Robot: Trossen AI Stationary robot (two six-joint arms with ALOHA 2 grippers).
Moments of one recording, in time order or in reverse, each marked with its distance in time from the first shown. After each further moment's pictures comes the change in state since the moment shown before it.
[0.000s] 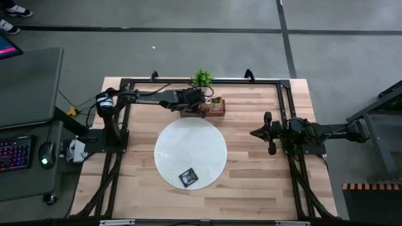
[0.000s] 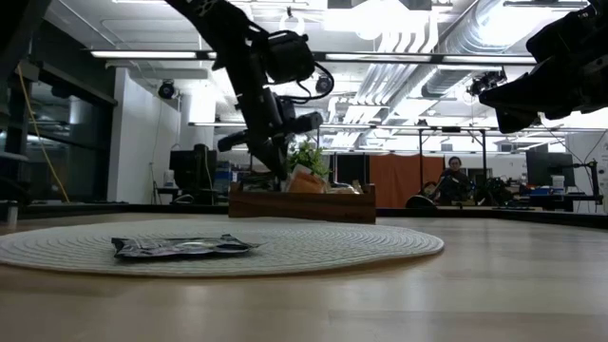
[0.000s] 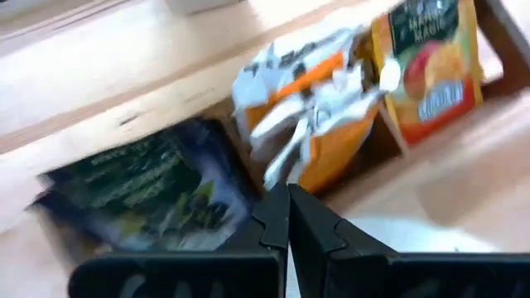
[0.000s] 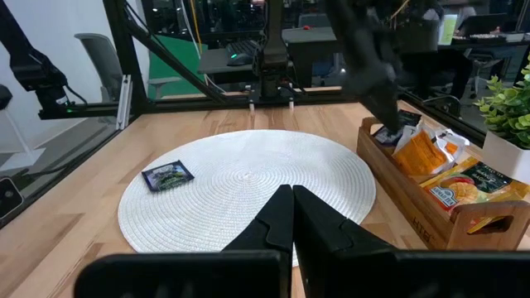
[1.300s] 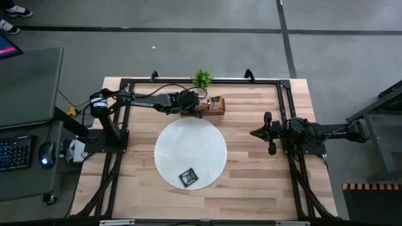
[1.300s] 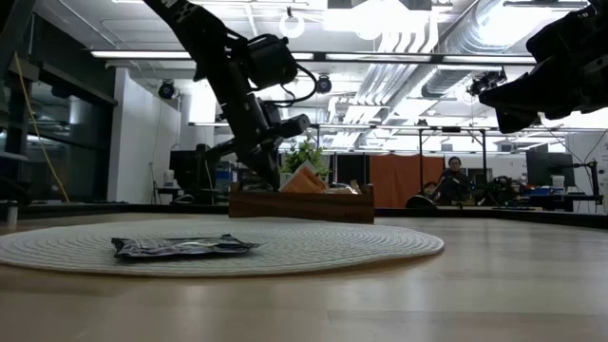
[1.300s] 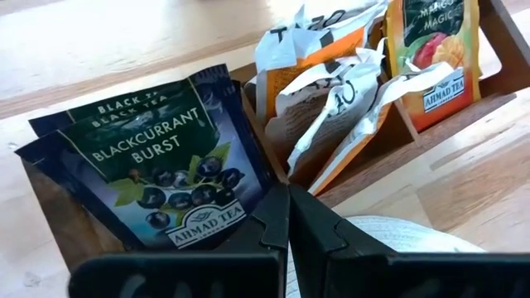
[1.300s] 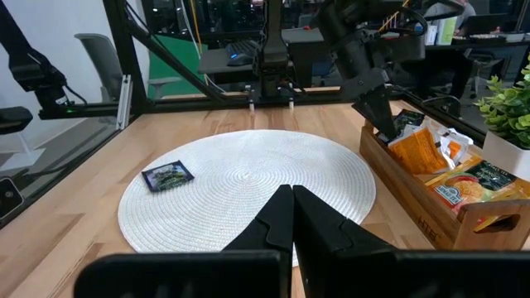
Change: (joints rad) left arm 0.007 -0.074 -0.188 0.196 0.012 -0.053; right arm 0.000 0.000 0.000 0.000 0.000 0.000
